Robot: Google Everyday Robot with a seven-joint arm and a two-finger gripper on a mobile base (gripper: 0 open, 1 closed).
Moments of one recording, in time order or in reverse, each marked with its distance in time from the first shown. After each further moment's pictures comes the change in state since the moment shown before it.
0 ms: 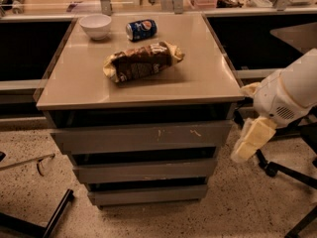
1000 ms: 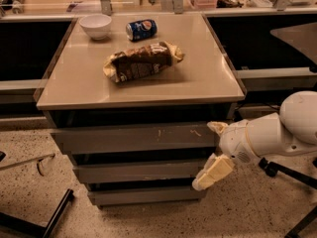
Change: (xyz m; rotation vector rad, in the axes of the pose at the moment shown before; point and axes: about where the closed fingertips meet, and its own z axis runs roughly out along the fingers) arm -0.014 0.048 0.117 -0.073 -0.299 0.089
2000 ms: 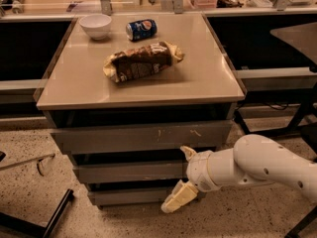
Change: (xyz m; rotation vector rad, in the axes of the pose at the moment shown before) arm 0.020 0.039 0.110 -0.012 -0.044 -0.007
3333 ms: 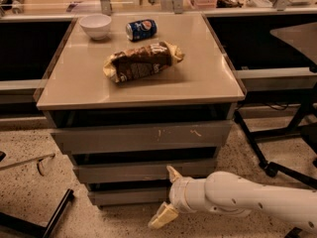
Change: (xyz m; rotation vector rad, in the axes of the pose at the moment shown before) arm 0.061 0.014 0.109 0.059 -0.007 -0.077
